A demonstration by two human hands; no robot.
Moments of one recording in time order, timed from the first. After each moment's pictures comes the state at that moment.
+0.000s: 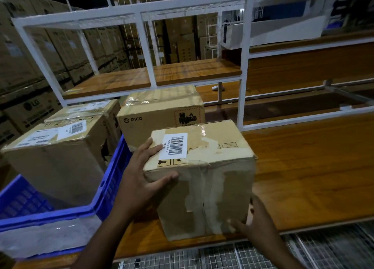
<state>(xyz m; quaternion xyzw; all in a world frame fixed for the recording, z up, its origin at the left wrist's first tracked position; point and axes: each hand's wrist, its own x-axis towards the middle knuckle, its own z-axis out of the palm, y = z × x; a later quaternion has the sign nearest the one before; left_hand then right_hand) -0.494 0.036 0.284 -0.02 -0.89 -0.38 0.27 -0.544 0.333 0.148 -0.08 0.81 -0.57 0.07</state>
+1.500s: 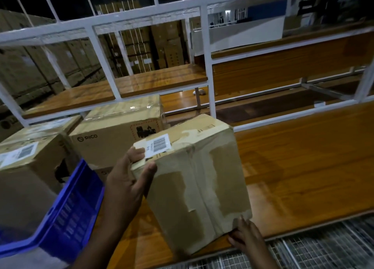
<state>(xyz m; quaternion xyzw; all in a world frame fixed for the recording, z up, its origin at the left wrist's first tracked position) -0.549 0.143 0.293 0.02 -0.85 -0.38 0.36 -0.580 0.412 0.102 0.20 0.54 -0.80 0.16</state>
